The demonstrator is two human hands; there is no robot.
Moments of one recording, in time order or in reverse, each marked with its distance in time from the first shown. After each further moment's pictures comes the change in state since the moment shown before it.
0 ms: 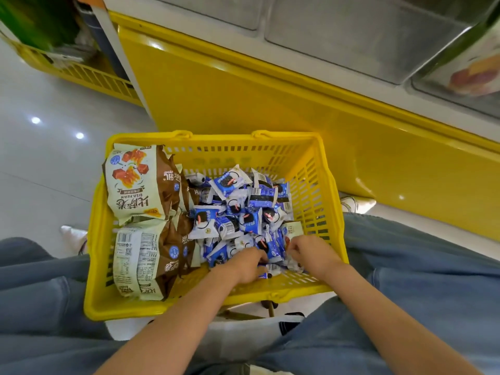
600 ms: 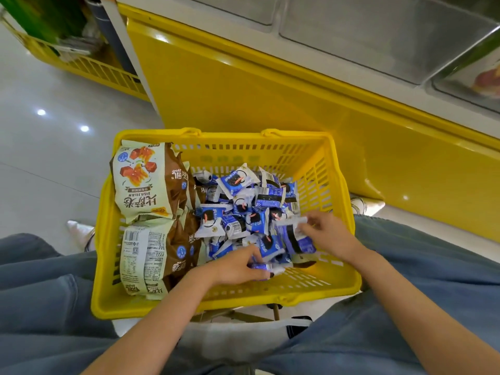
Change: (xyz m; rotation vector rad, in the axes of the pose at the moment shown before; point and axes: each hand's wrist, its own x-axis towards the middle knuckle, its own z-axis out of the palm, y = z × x) left_hand -0.037 -0.020 -0.024 -0.358 -0.070 0.027; right_hand 0.013 0.003 -0.035 0.403 0.190 -0.041
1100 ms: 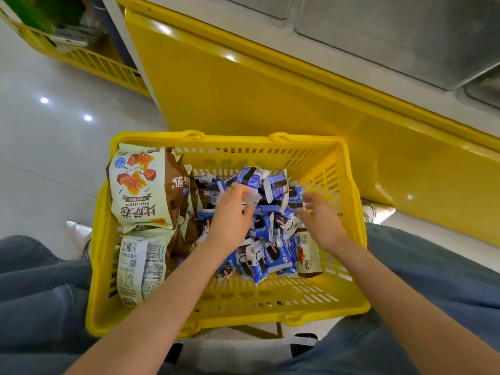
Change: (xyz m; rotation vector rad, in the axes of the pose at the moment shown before) left_hand 0.028 0.031 -0.058 0.119 0.885 0.170; right_hand 0.052 -0.009 0.016 0.005 0.132 0.063
